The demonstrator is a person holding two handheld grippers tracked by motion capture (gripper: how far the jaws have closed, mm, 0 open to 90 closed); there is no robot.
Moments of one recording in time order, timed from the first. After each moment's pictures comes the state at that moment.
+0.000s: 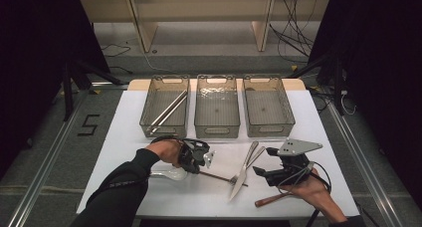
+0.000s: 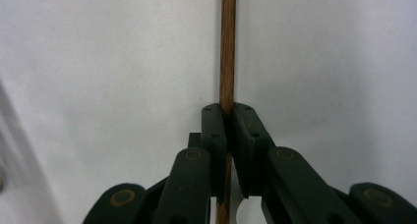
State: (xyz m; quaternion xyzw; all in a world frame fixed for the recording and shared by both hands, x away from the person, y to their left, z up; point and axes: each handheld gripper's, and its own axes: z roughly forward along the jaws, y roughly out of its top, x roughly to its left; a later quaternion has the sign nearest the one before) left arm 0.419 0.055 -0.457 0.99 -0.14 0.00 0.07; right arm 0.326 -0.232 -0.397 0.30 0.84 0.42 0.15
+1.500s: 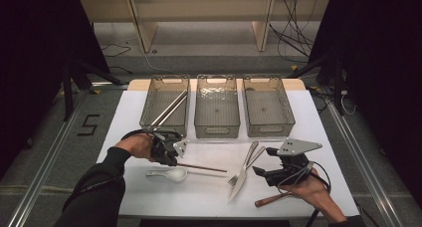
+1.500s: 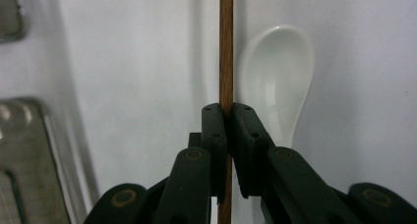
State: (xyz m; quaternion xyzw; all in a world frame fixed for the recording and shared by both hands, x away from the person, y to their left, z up) left arm 0.428 0.134 -0.433 0.99 -0.06 0.02 0.10; right arm 0.326 -0.232 -0.398 0.31 0.84 0.42 0.15
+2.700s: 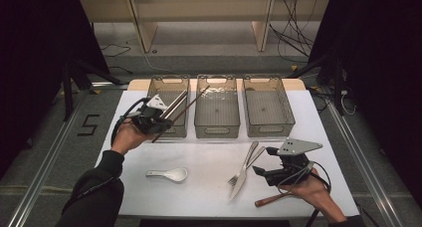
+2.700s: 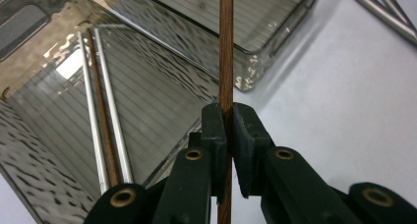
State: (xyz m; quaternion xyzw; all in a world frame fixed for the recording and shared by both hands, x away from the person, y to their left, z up) left arm 0.454 0.178 -0.375 0.88 0.31 0.15 0.32; right arm 0.326 -0.232 -0.397 0.30 0.84 0.42 0.15
